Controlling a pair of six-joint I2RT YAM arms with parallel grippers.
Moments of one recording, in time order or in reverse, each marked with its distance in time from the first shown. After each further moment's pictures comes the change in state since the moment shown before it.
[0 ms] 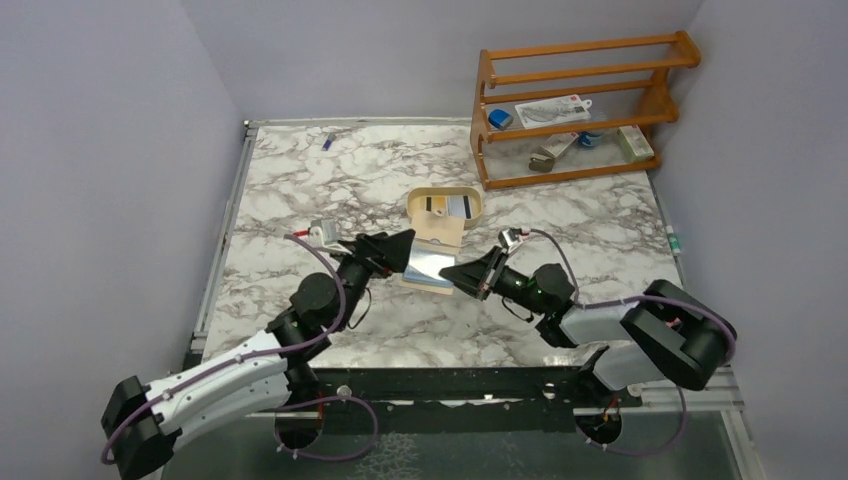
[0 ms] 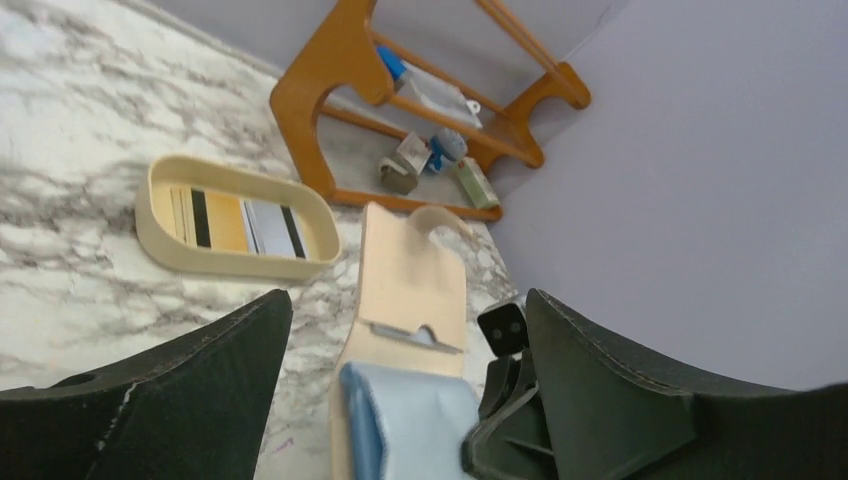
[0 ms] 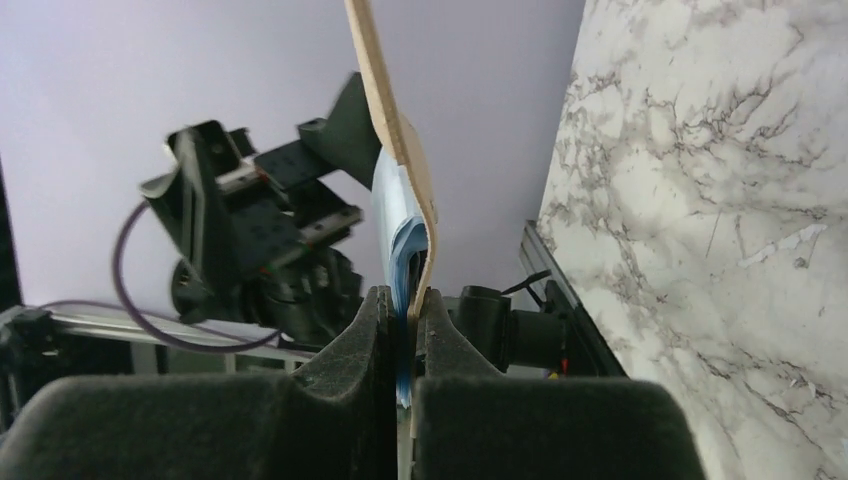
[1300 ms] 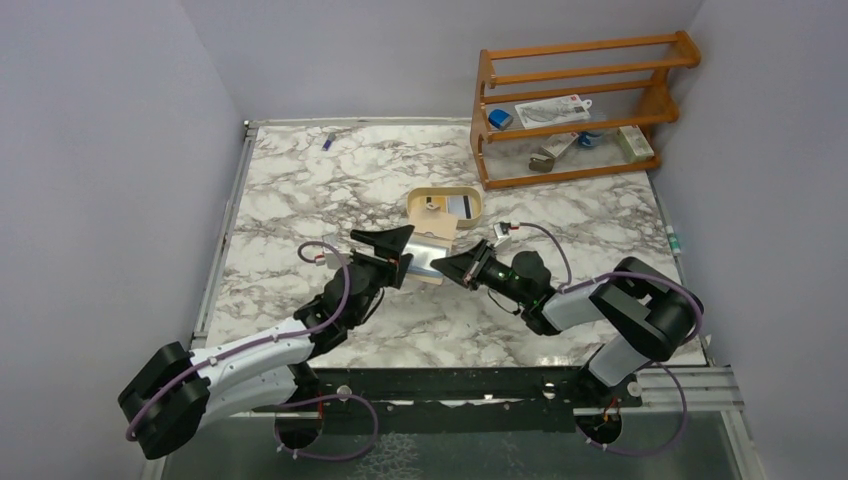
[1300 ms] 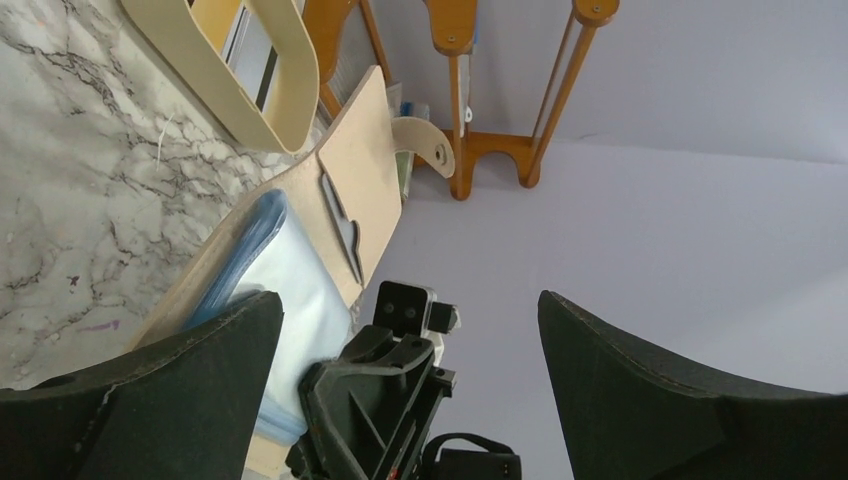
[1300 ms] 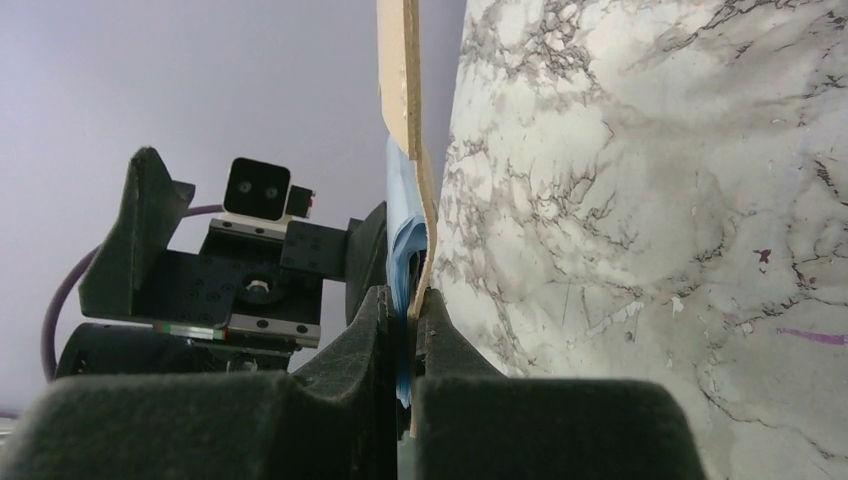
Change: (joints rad) left arm 0.061 0.183 -0.005 -0.087 0.003 -0.892; right arm -0.002 0.127 0.122 -0.164 0.093 -0.200
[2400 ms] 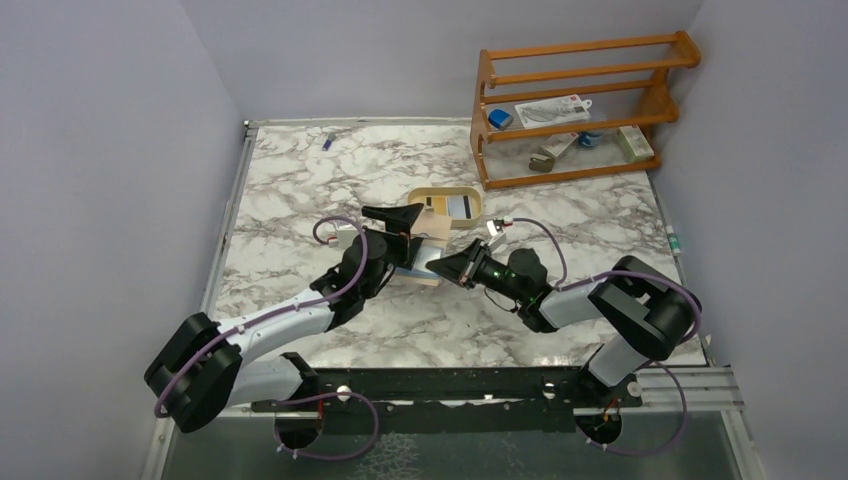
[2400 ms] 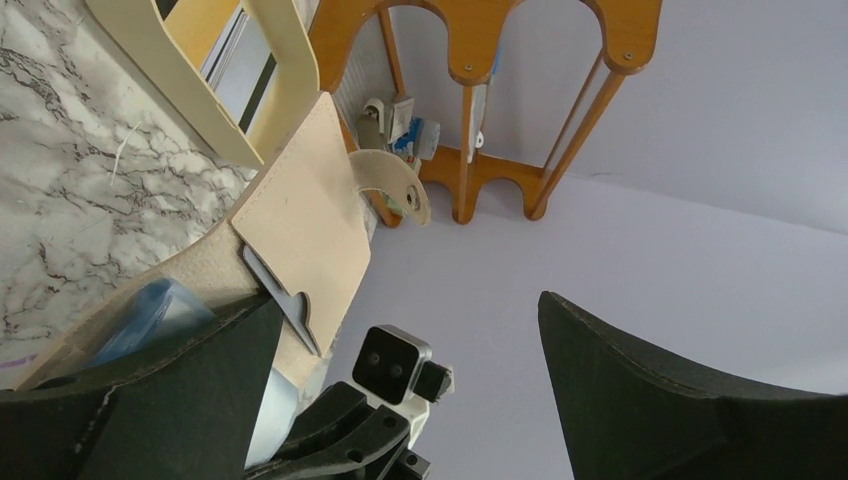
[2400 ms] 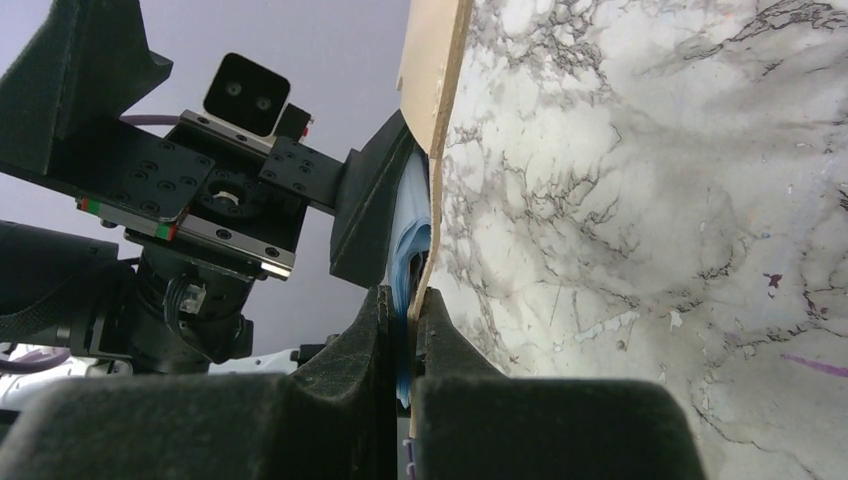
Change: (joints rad) left arm 0.104 0.242 0.211 -0.073 0.107 -0.113; right arm 0.010 0.004 0.034 -0.028 -0.039 -0.095
